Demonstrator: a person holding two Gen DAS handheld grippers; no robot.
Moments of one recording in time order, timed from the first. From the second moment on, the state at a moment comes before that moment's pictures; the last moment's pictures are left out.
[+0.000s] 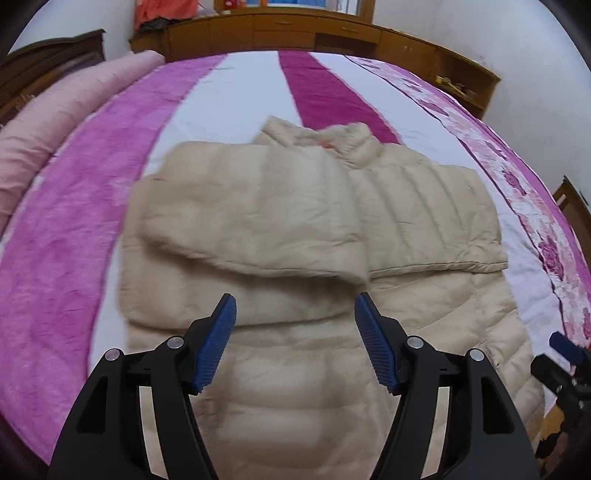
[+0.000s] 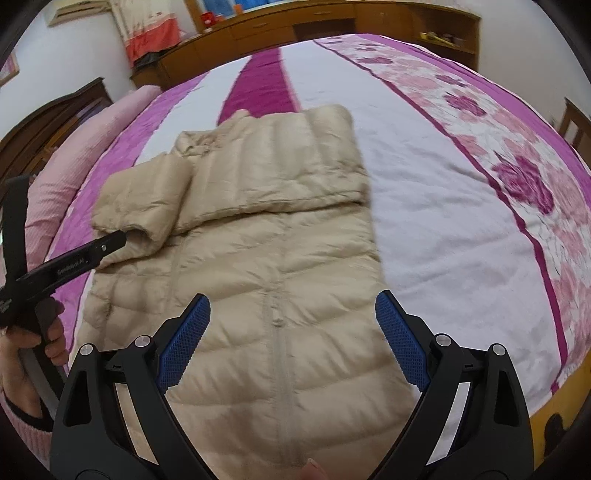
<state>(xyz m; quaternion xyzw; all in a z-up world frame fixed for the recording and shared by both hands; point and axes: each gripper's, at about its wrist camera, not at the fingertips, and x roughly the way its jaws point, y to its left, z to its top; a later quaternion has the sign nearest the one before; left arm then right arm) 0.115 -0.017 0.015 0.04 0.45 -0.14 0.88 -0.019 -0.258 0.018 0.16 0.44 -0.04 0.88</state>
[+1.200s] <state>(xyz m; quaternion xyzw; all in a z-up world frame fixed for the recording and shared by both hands) 0.115 0.137 -0.010 -0.01 0.48 -0.01 0.88 0.143 -0.044 0.031 0.04 0.45 0.12 0.88</state>
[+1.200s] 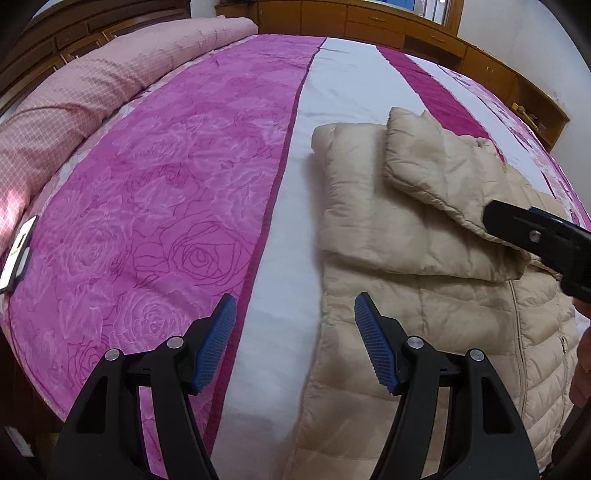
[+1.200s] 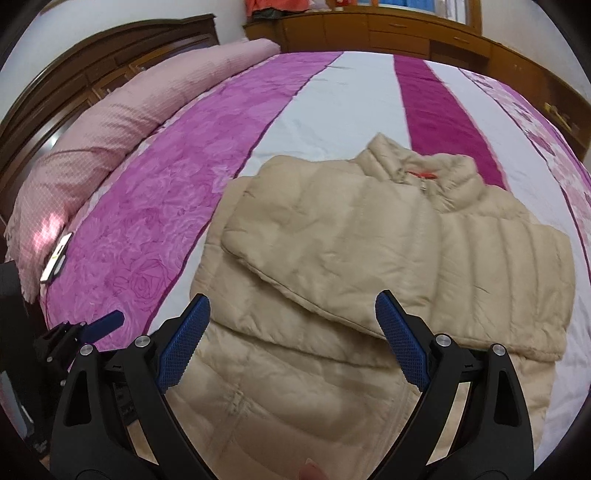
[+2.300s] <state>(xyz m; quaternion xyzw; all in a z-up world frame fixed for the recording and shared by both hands) 0.129 0.132 -0.018 -0.01 0.49 -0.03 0.87 0.167 -0.078 0.020 0.10 0.43 0.15 0.88</state>
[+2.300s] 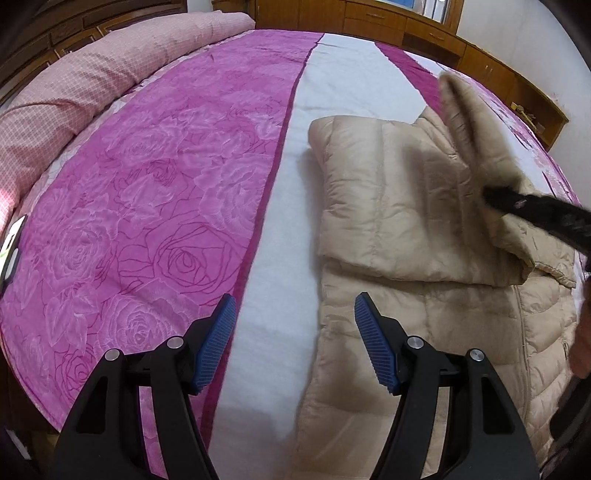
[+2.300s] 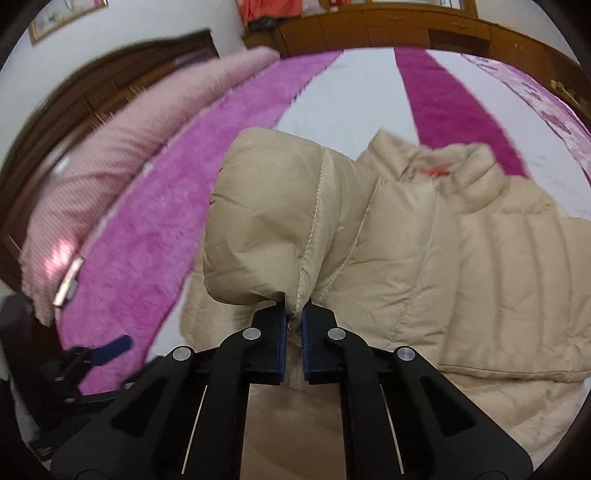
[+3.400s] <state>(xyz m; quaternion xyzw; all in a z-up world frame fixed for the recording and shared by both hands) 0.179 0.041 -0.031 0.03 0.47 -0.08 0.88 0.085 -0.307 -0.001 0.21 0.40 -0.08 0.89</state>
